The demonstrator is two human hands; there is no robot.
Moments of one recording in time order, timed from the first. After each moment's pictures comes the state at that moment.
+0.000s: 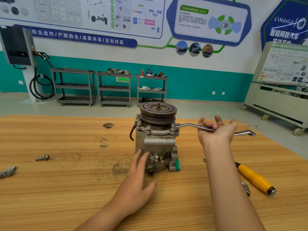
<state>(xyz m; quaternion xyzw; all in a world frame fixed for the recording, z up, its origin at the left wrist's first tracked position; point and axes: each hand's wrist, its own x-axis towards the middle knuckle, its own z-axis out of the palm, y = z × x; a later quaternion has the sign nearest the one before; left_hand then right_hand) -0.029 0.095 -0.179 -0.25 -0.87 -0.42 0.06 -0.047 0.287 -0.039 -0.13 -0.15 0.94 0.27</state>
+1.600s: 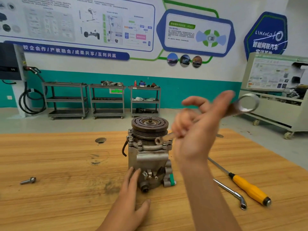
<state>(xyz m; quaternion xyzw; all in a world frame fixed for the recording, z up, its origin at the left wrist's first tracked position) -0.018 0.092 -0.167 -0.21 -0.87 -0.44 0.07 0.013 0.211 0.006 0.16 -0.44 0.81 0.36</state>
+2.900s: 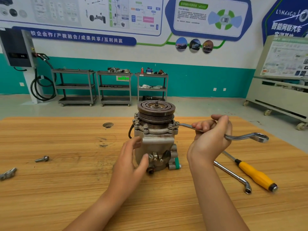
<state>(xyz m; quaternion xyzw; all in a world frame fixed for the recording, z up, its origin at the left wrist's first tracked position) -0.034 0.095 -0.146 -0.19 -0.80 -0.51 0.25 -0.026 0.244 -0.057 -0.01 -0.32 0.81 0.50</state>
